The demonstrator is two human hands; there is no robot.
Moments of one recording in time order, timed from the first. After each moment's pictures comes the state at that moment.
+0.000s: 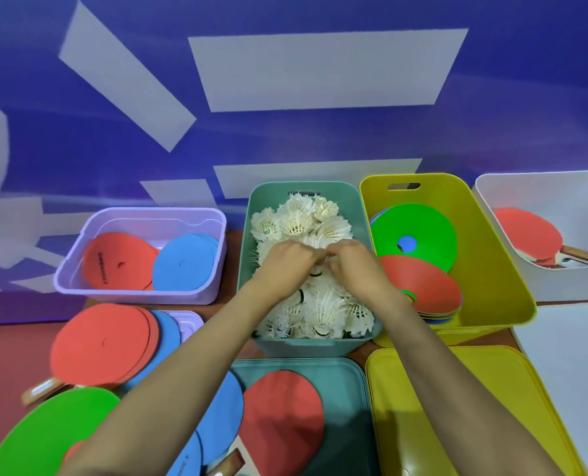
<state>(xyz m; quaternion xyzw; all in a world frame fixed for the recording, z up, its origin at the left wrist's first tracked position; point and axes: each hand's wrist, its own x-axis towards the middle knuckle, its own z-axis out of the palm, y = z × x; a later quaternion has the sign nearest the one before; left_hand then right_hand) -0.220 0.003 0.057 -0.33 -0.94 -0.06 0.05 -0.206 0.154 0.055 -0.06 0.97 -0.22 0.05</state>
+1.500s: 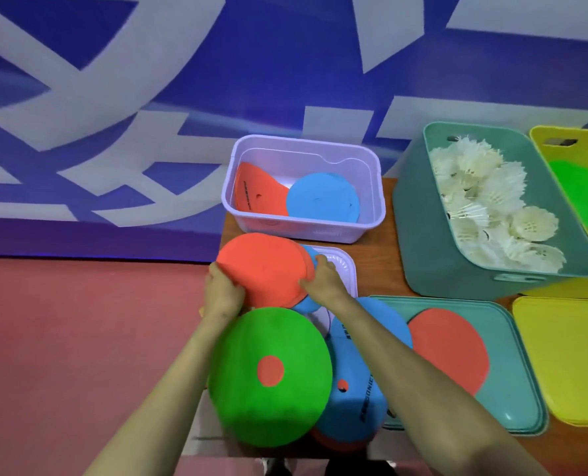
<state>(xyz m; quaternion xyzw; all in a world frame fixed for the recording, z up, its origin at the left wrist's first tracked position) -0.109 -0.412 -0.084 0.27 -0.86 -0.42 -0.11 -0.133 -0.222 -0.077 0.10 0.91 -0.34 0.21</state>
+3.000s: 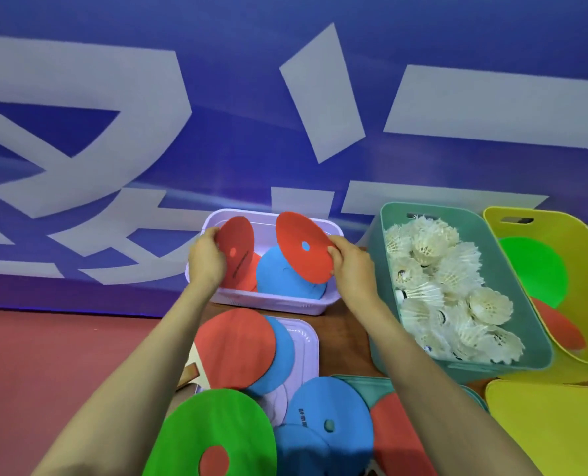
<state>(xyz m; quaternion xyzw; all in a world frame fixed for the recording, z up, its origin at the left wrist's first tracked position) -0.244 -0.350 0.034 0.19 -0.90 -0.39 0.10 -0.229 -0.115 0.038 -0.01 0.93 -0.35 -0.12</state>
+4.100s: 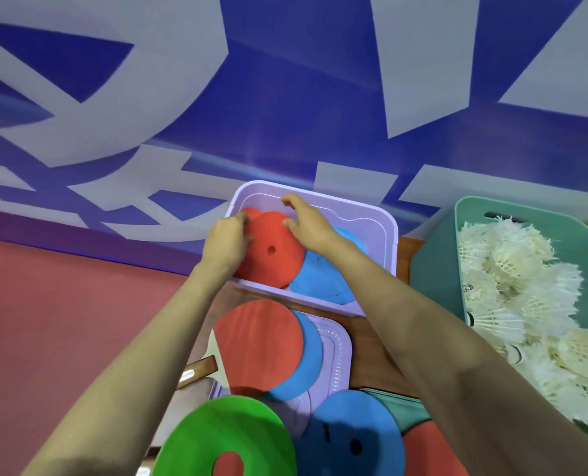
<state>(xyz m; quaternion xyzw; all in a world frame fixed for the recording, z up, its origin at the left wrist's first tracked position) -0.297 -0.399 -0.023 0.09 -0.97 -0.23 -0.01 -0.359 -0.235 -0.018 -0.19 0.91 -0.35 0.15</state>
